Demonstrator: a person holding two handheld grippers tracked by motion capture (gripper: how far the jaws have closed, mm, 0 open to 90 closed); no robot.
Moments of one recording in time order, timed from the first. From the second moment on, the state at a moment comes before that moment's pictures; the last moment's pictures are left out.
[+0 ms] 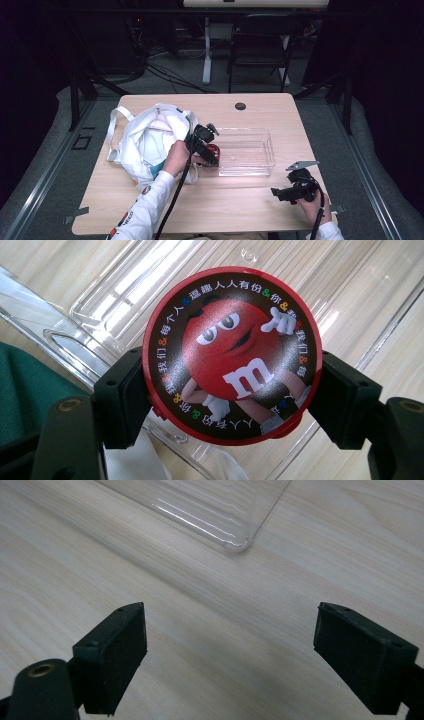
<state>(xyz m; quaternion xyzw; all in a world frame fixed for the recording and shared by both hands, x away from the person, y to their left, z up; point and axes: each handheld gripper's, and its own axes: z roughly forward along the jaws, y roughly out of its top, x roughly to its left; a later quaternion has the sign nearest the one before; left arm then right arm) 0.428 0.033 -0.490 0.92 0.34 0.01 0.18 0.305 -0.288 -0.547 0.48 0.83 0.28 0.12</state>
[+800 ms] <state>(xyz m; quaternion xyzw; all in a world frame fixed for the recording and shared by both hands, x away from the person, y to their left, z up) 0.428 0.029 -0.499 0.93 0.33 0.01 0.17 0.305 -0.288 -0.546 0.48 0.82 0.28 0.12</state>
